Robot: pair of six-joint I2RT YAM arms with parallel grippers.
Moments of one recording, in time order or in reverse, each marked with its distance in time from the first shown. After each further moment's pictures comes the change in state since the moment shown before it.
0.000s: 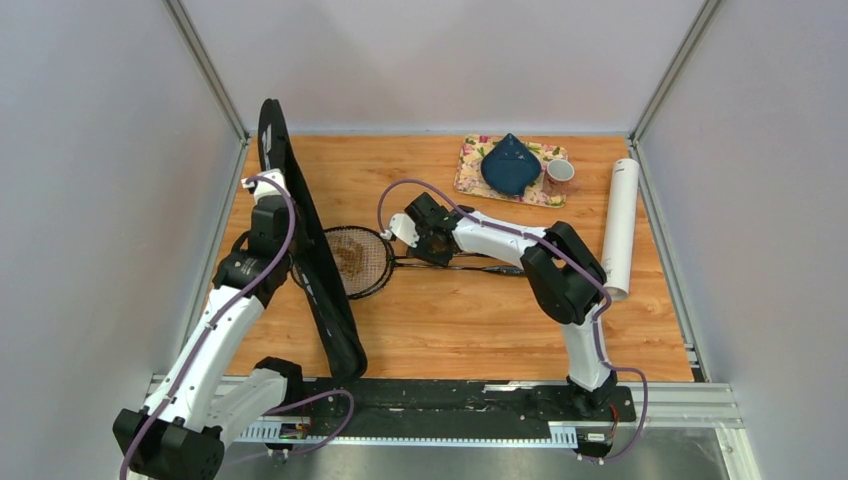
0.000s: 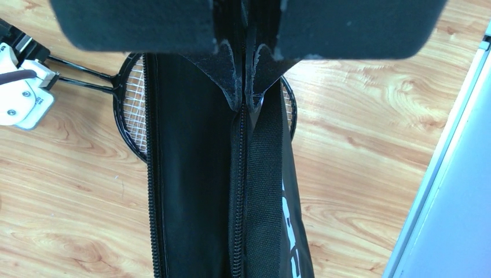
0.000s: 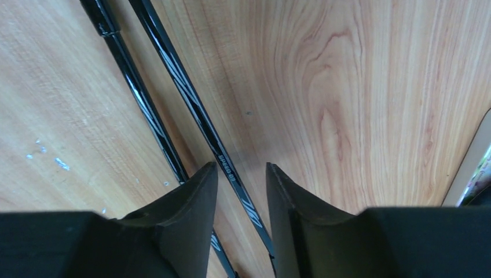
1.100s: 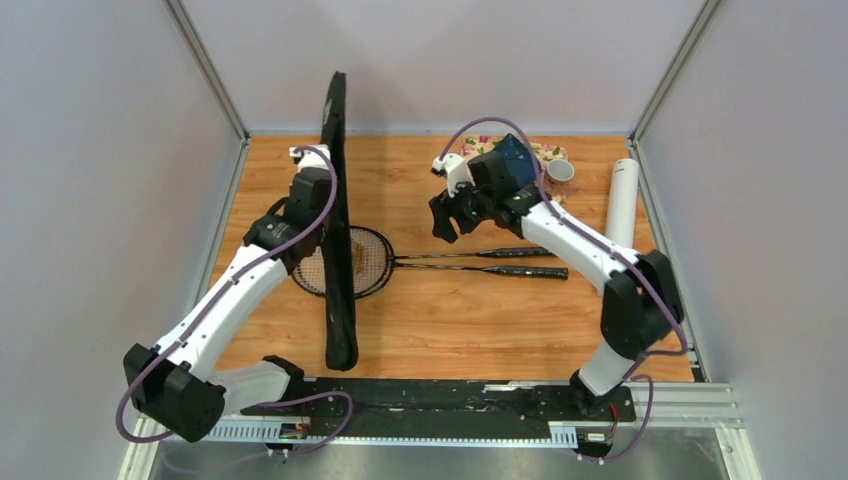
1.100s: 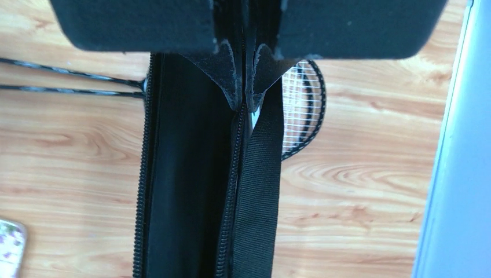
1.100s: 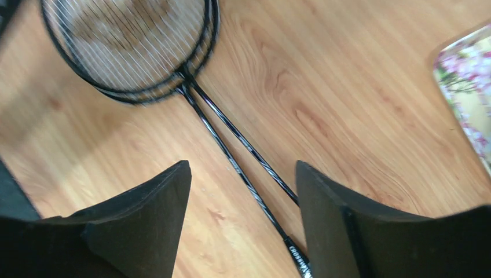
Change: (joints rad) left arm -0.233 0.247 0.214 -0.012 -0.076 0.064; right arm -0.211 -0.457 -0.168 0.174 -0.402 0.498
